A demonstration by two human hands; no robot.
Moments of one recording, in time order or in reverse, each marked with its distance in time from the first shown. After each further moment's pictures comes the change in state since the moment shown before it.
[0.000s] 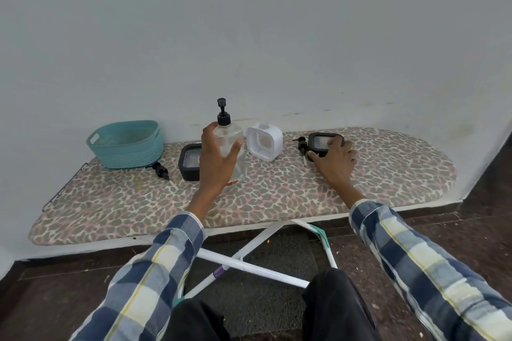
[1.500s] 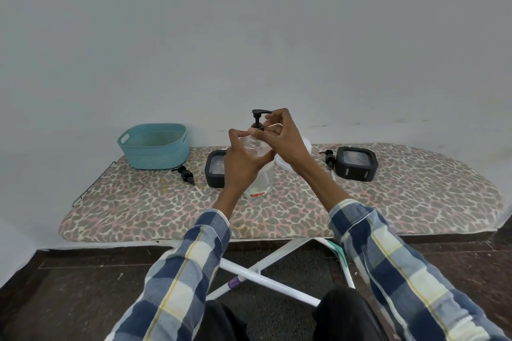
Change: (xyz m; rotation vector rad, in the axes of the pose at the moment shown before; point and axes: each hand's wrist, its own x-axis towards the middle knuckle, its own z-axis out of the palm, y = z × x) left_hand 0.021 0.009 -0.011 -0.008 0.022 -0.043; right_hand -0.050 -0.182 0.019 0.837 -0.402 -0.482
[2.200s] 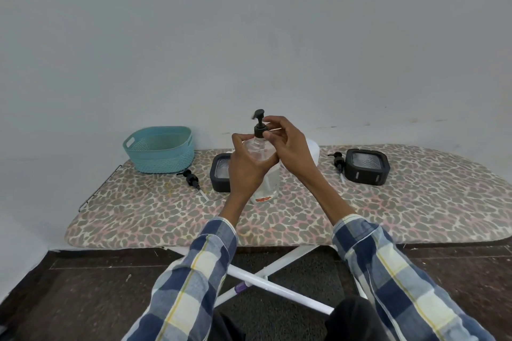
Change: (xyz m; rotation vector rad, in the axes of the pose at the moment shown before) left_hand 0.000 -0.003 0.003 -0.031 0.049 -0.003; right_hand 0.000 0.012 0.007 -0.037 0.049 -0.155
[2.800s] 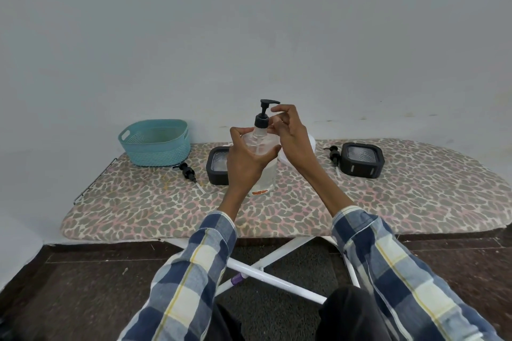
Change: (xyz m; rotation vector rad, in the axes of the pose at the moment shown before) left_hand -0.003 0.000 0.003 -0.018 0.005 0.011; right_hand -0.002 -0.004 -0.006 0.047 0.045 0.021
